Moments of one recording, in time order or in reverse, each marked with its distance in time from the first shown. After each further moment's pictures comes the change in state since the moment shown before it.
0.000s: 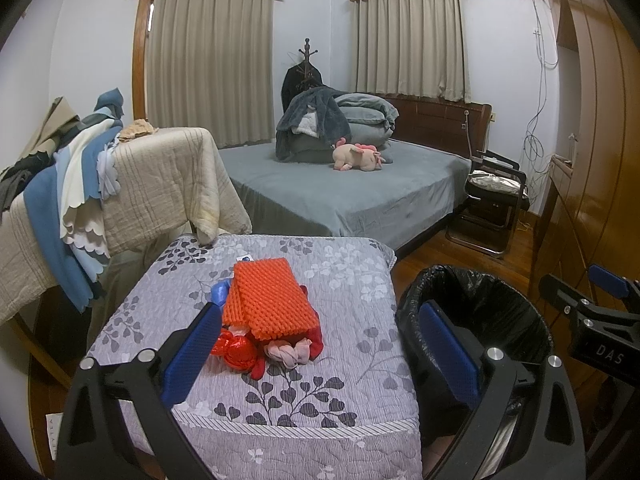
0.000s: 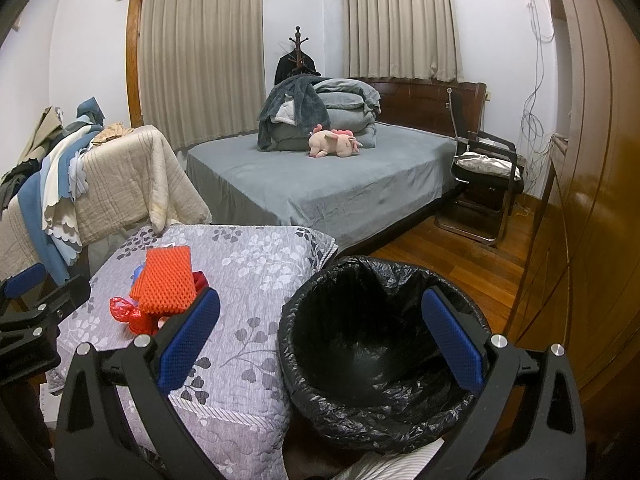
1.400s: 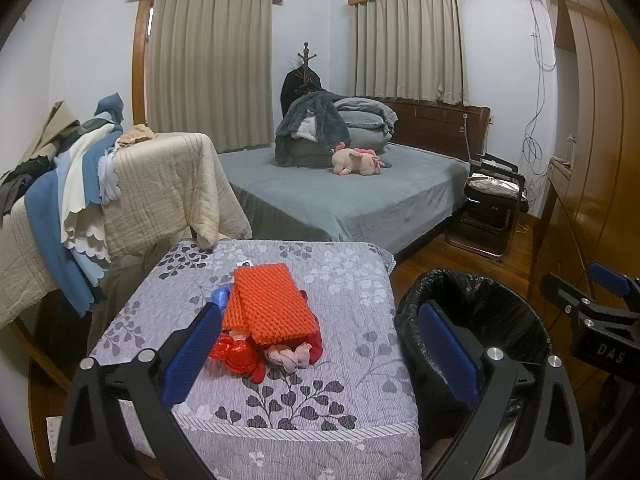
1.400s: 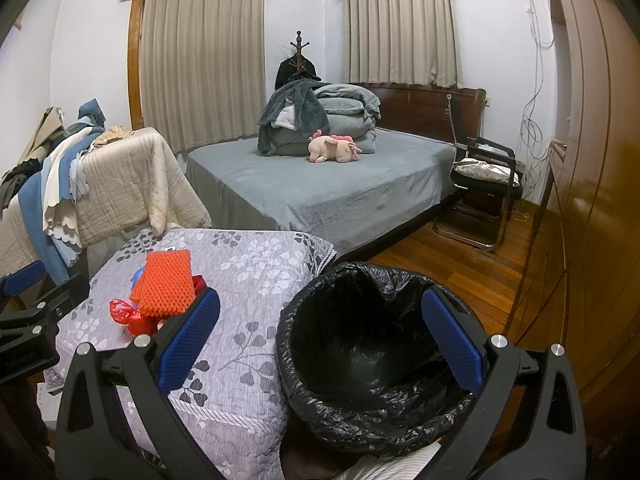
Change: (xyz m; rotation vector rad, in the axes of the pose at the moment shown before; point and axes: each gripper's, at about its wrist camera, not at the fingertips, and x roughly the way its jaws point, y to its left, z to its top) left arm 0.000 -0.006 0.007 0.001 -0.008 0.001; right arm -0.003 -0.002 0.004 -0.004 -0.006 -0.001
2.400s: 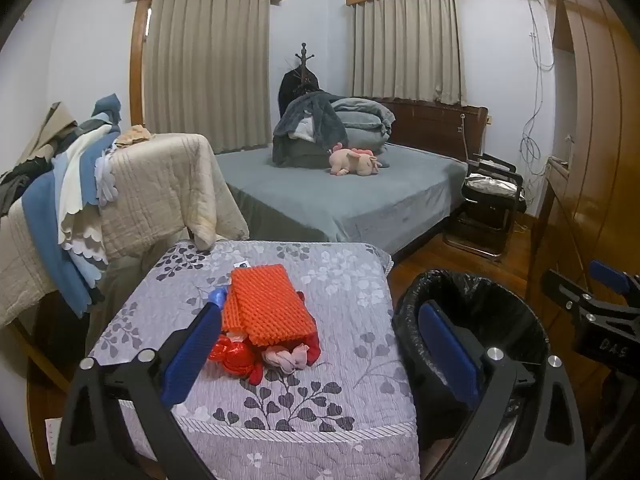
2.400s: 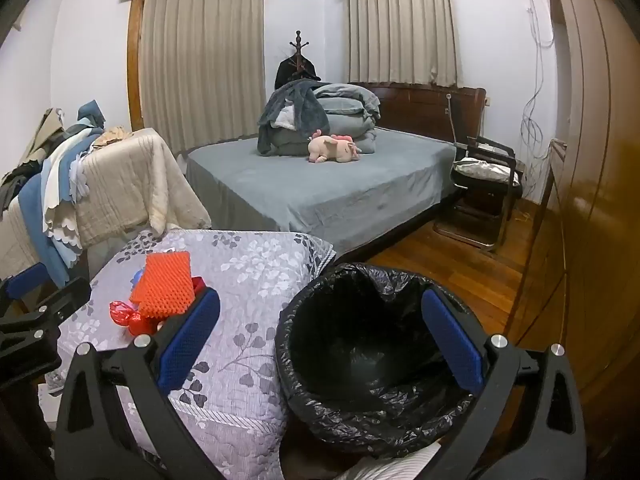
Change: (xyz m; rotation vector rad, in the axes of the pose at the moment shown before) left arm 0.001 0.000 0.000 -0.002 0.007 -0.004; right arm -0.001 -0.002 0.002 0.004 -0.003 0.003
